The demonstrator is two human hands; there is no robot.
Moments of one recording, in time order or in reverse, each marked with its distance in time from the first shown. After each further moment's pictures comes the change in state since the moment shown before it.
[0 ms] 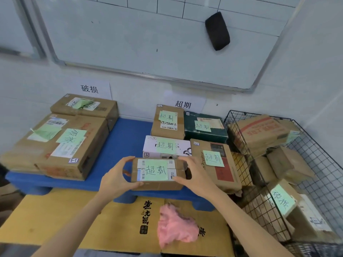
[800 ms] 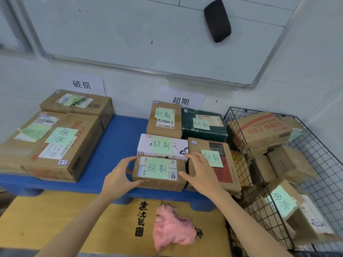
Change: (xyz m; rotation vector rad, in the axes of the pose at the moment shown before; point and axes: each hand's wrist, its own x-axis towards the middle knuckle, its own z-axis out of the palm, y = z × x) left_hand 0.027 -0.007 0.033 0.040 -0.036 0.029; right_hand 0.019 0.036 -0.007 -0.232 0.117 0.024
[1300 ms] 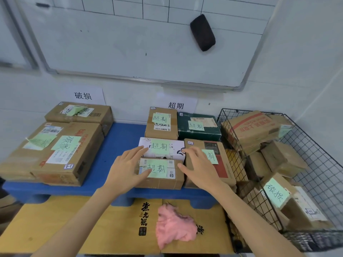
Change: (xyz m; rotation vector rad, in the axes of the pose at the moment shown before) left_hand -0.012 0.062 -0.038 0.333 0.108 0.291; right_hand -0.020 -0.029 -0.033 -0.022 0.078 -0.048
